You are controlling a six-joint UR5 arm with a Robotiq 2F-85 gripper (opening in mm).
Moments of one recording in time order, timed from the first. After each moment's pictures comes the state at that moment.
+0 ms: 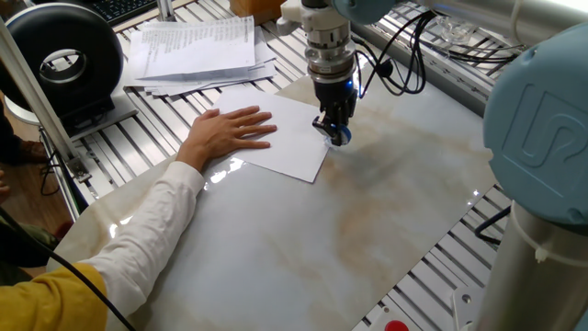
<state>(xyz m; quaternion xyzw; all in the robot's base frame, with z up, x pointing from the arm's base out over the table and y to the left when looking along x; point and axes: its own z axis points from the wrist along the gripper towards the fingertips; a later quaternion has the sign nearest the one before) 0.511 -0.066 0.032 0.12 -0.99 0.02 0.11</state>
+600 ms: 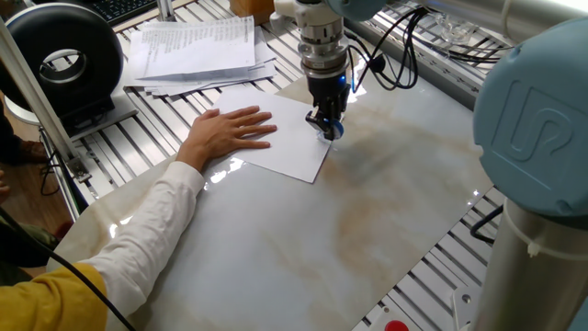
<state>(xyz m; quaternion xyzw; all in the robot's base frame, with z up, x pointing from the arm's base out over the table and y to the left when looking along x) 0.528 -0.060 0.028 0.12 -0.99 0.01 0.10</state>
